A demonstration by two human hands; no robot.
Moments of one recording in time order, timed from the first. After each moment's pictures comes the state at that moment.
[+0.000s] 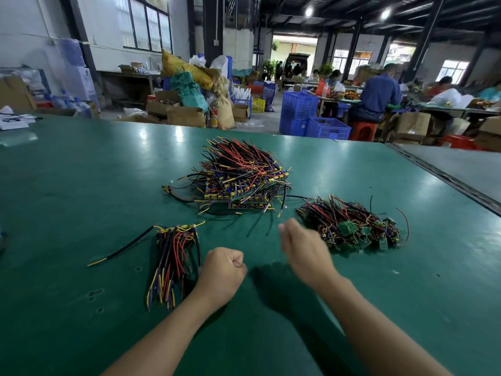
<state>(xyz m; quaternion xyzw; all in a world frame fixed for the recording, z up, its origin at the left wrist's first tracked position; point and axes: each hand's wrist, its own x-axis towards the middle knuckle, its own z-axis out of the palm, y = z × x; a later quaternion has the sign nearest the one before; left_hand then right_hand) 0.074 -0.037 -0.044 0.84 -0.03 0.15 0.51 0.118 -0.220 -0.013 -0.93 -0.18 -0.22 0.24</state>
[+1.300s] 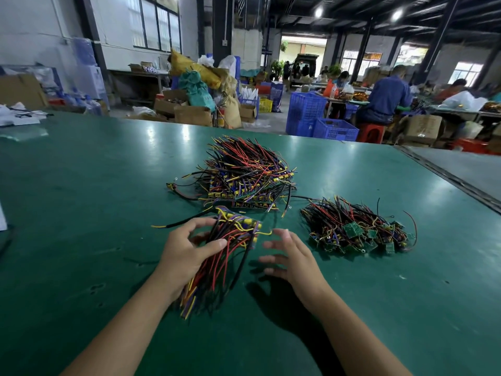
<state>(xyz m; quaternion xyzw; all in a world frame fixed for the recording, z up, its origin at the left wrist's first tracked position) 0.063 0.012 -0.012 0.73 0.03 0.18 0.66 0.097 -0.203 -0.027 -0.65 -0.07 0.11 0.75</state>
